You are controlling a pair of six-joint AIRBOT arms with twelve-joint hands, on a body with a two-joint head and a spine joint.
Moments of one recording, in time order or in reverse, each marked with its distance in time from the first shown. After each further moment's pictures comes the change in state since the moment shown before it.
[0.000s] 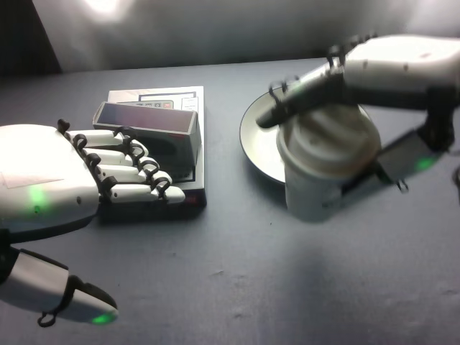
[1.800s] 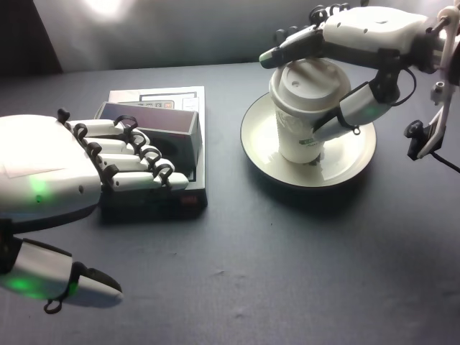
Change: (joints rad) left arm -0.024 0.000 -0.002 -0.019 0.016 0.009; right arm -0.092 -0.305 0.423 0.336 0.060 -0.299
